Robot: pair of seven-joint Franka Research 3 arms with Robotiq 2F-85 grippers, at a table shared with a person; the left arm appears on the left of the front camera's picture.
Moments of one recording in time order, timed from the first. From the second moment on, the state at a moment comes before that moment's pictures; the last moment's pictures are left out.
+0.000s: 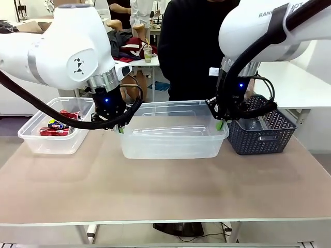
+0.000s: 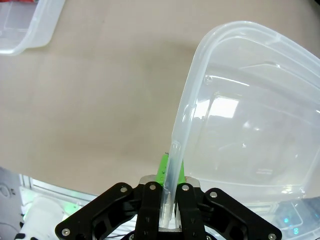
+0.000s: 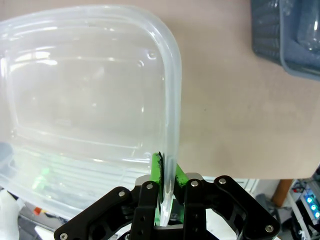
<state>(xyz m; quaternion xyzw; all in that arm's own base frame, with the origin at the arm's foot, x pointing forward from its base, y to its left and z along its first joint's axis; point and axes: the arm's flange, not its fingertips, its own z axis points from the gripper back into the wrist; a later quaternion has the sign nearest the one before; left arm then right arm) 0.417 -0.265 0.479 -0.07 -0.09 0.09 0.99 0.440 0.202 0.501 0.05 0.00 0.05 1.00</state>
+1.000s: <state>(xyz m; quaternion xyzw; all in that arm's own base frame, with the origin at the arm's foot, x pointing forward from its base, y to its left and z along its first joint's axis) 0.417 -0.265 0.479 -0.07 -0.09 0.09 0.99 0.440 0.202 0.501 0.05 0.00 0.05 1.00</state>
